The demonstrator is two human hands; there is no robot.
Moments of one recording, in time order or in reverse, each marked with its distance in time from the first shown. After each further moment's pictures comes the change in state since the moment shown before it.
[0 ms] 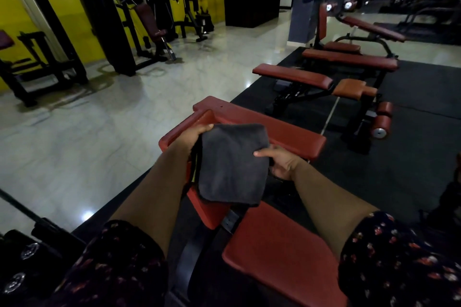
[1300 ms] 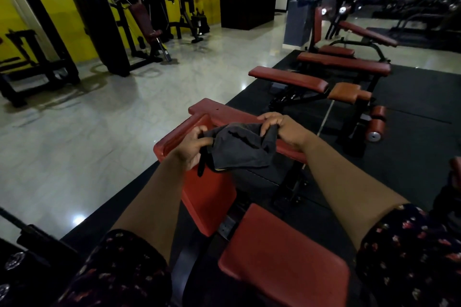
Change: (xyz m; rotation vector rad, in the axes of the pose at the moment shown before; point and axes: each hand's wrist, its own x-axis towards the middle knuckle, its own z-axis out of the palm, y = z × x) left_hand 0.015 -0.012 0.007 -0.185 -0.301 0.228; right_hand 0.009 -0.080 -0.017 -0.458 0.152 -0.327
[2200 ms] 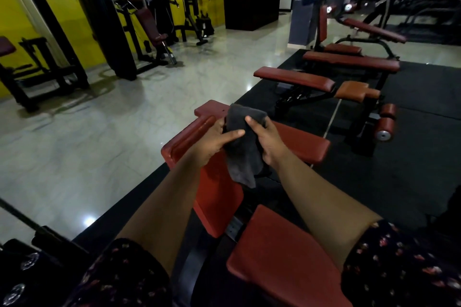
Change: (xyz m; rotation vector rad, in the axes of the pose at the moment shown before) left_hand -0.003 0.020 0.036 0.237 -0.164 0.152; right_hand -0.001 -0.006 0.085 0.704 0.159 -0.062
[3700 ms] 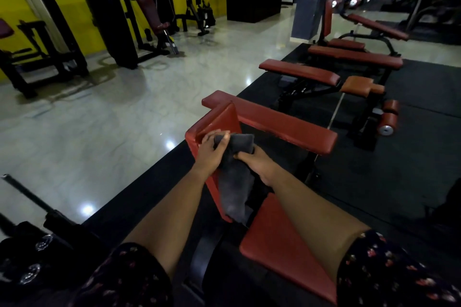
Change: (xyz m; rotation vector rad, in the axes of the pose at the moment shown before) left_hand -0.073 -0.073 -0.074 0.356 0.390 0.010; right_hand -0.046 0.098 0.050 -0.557 -0.062 0.311
